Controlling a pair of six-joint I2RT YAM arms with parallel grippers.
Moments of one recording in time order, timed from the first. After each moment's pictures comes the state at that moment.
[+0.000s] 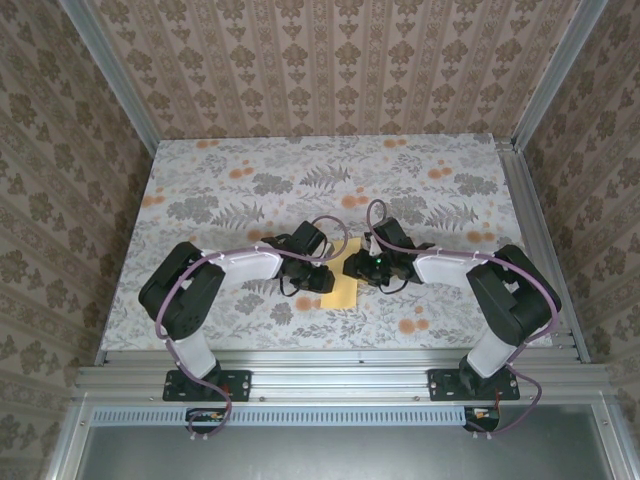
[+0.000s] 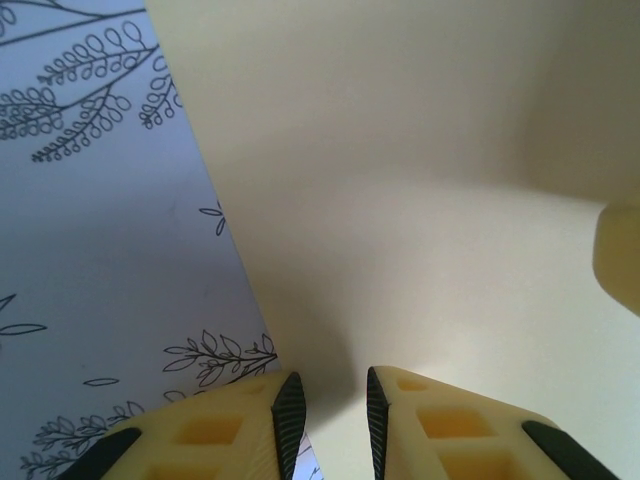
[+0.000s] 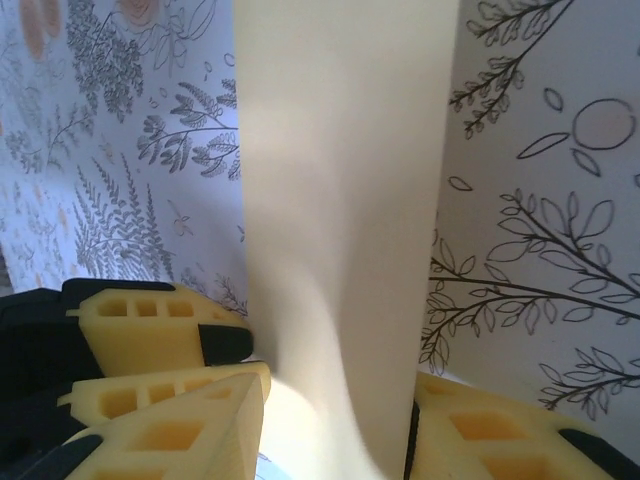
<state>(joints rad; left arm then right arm) -0.78 1.75 0.94 -0.37 0.29 -0.43 0.54 1.66 0.77 -0.04 -0.43 0.85</state>
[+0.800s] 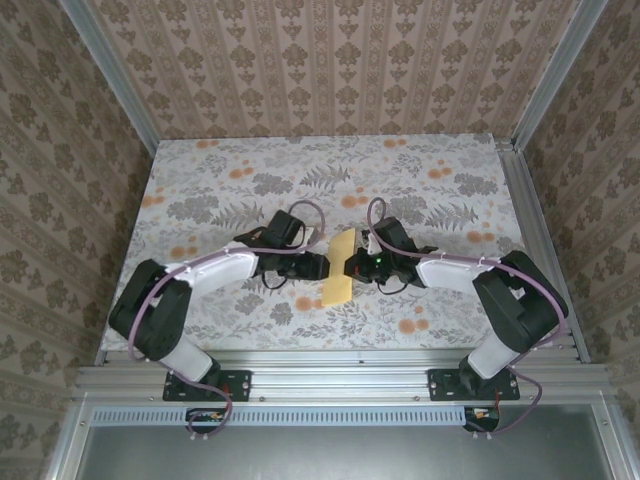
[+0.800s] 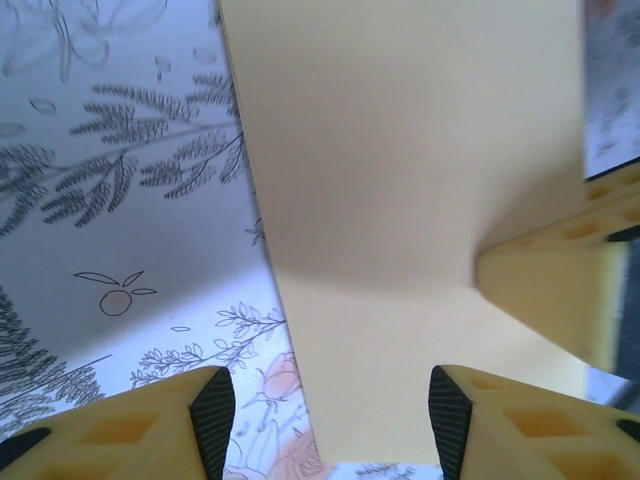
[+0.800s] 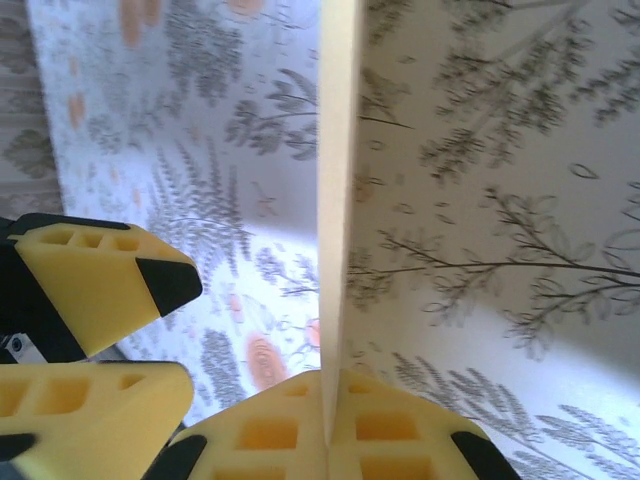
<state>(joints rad) -0.67 1.53 0.88 -0.36 0.38 -0.47 0.54 1.60 0.75 0.04 -0.49 0.87</state>
